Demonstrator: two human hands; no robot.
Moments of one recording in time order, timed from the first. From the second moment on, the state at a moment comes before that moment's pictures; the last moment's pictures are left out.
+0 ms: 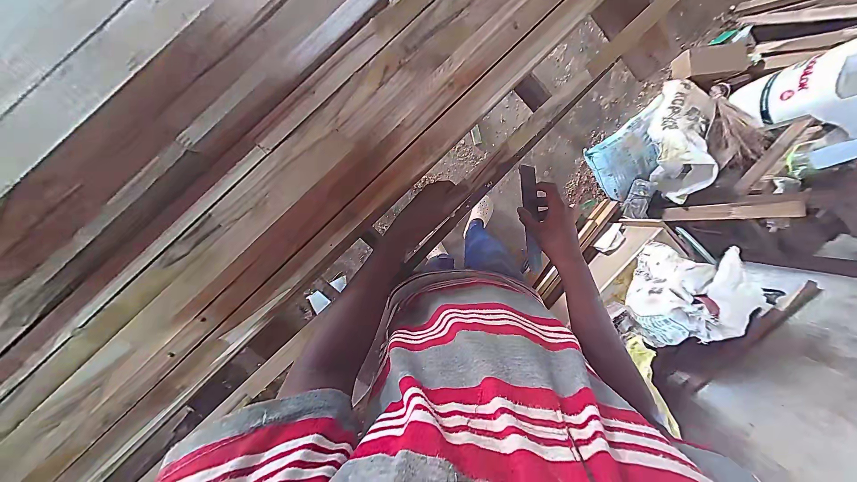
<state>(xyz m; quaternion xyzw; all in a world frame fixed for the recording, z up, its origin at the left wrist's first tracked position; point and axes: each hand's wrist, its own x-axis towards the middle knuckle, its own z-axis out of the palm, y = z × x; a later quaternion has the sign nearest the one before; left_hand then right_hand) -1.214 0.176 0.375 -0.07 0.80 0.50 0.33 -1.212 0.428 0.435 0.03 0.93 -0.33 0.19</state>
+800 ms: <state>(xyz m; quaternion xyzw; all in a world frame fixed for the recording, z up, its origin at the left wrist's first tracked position) -1.136 0.143 0.391 -0.14 0.87 0.37 0.30 -1.172 0.436 0.394 -0.02 0.89 -0.40 0.22</state>
